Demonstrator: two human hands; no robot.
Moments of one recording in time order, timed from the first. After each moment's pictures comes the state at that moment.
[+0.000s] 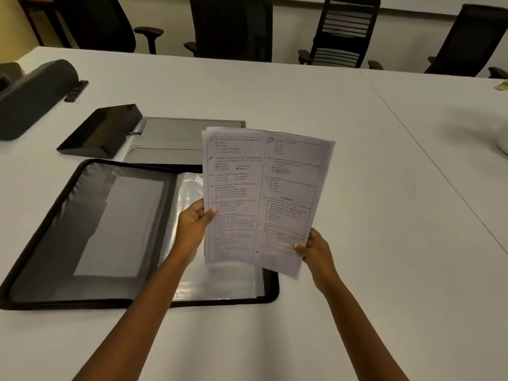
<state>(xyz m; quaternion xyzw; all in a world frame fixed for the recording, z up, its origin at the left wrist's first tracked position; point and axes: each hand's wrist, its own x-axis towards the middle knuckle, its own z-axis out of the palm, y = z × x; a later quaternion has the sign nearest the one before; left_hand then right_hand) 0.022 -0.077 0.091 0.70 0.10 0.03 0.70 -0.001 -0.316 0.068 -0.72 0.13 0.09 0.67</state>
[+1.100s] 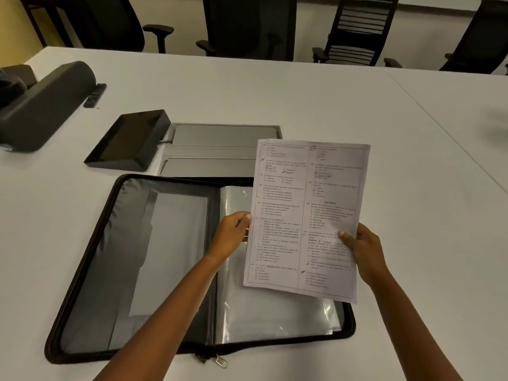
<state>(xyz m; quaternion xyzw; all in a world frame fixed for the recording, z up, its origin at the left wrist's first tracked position) 0.089 0.014 0.053 0.78 0.04 -0.10 0.62 0.064 -0.249 0.058 -0.74 0.16 -0.01 0.65</state>
